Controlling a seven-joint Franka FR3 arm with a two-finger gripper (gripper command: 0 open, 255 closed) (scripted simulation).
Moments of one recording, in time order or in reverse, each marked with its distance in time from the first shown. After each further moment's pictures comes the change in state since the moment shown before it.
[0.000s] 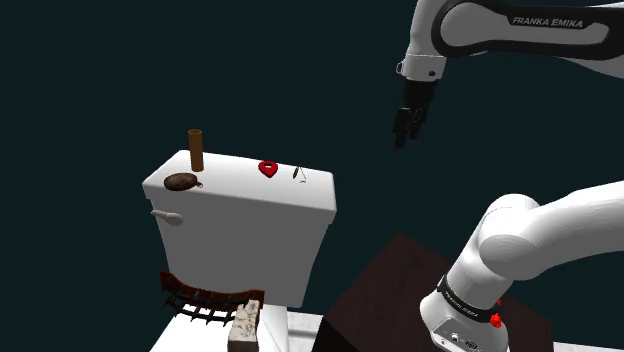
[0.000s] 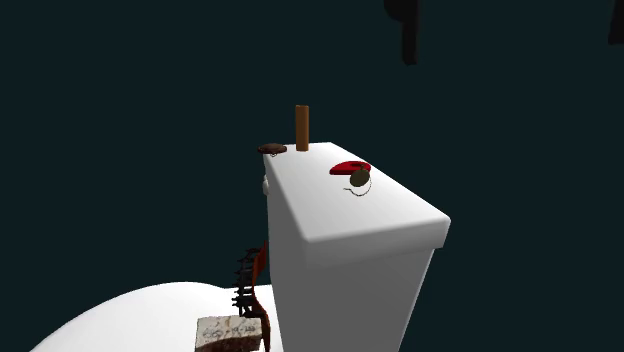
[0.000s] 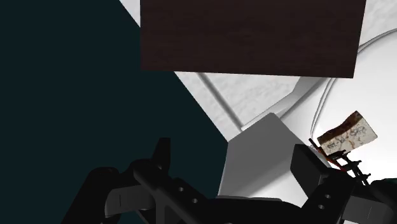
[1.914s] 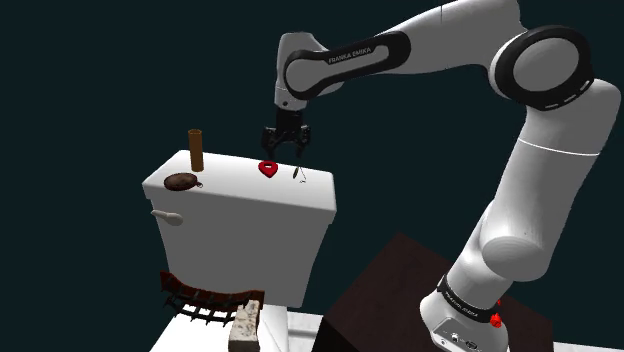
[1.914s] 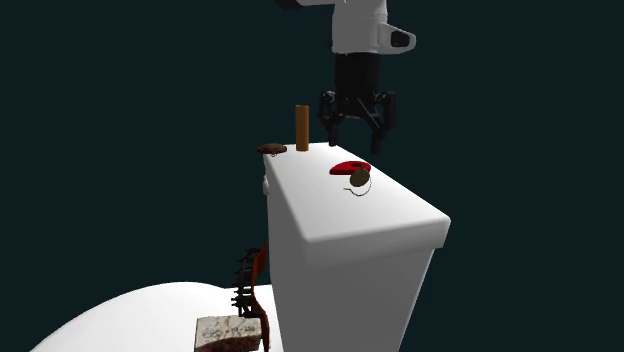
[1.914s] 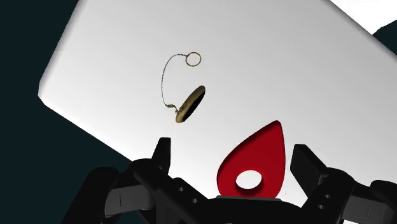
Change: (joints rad) arm 0.057 0.885 0.195 0.489 0.087 0.482 0.556
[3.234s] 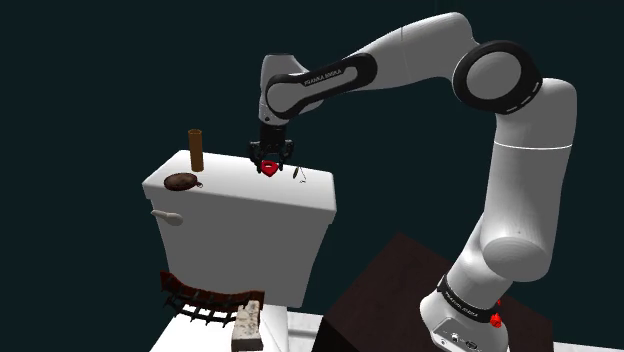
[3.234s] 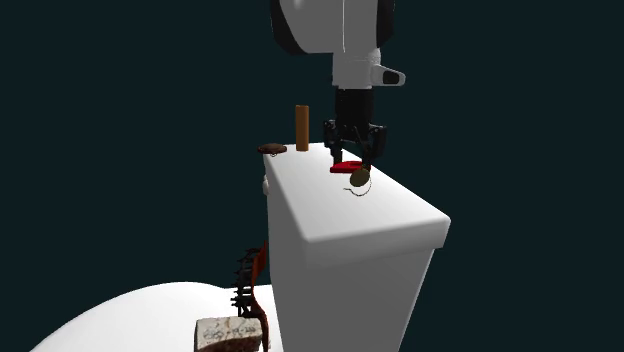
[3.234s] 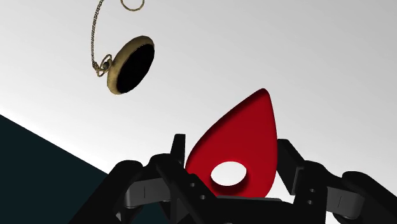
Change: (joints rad) arm 0.019 0.184 -0.004 0.107 -0.025 0.092 0.071
